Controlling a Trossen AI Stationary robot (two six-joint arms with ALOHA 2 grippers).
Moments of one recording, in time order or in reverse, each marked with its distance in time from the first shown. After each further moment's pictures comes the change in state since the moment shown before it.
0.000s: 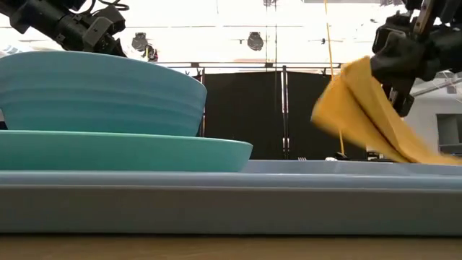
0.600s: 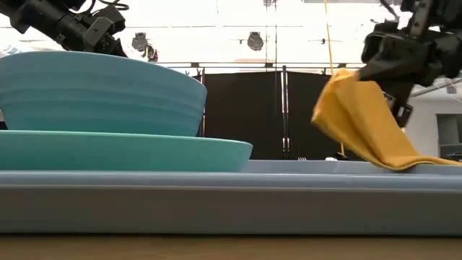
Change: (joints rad) left arm 0.000 0.000 0.000 0.006 -0.003 0.000; right arm -0.018 0.265 0.019 0.228 -0.179 0.090
